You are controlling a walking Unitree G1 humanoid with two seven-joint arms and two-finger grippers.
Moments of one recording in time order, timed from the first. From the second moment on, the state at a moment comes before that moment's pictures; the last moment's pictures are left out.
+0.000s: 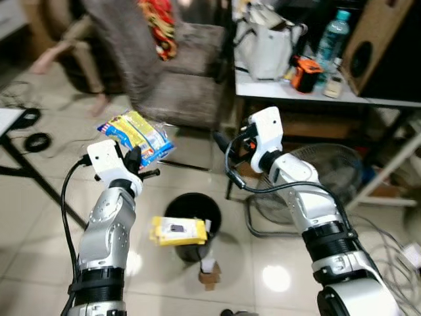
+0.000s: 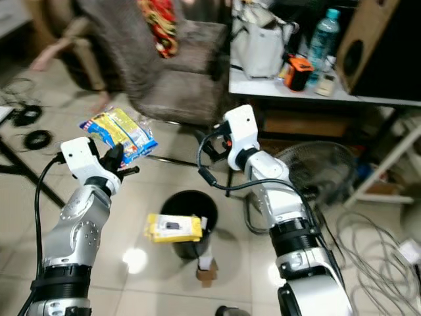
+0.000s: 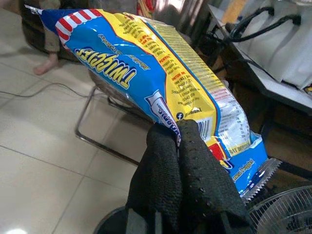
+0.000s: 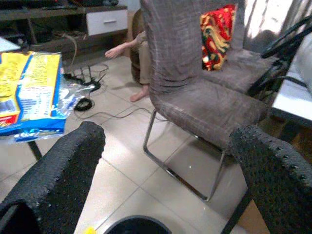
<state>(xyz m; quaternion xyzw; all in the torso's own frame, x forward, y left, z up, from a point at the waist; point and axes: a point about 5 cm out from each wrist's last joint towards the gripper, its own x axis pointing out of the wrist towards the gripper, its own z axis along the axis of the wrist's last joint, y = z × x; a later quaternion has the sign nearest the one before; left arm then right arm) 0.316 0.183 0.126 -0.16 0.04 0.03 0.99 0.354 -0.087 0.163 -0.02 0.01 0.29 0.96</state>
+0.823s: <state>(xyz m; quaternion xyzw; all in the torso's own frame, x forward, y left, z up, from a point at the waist) 0.302 0.204 0.119 -0.09 0.04 0.06 0.99 0.349 -0.061 0.156 0.07 -0.02 0.27 0.96</state>
